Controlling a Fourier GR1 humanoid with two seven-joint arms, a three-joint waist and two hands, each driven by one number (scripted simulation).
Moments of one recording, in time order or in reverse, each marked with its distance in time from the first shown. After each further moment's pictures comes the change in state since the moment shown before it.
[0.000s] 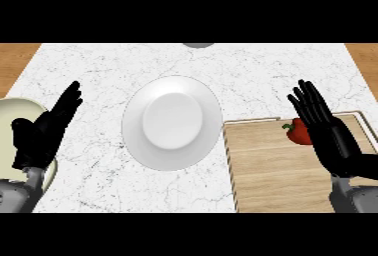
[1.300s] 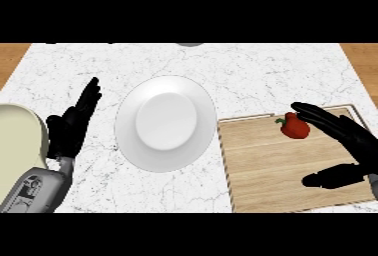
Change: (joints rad) left arm -0.075 -0.172 0.021 0.149 -0.086 0.008 -0.112; right arm -0.061 -0.267 0.047 0.124 0.518 0.167 -0.573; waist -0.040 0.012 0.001
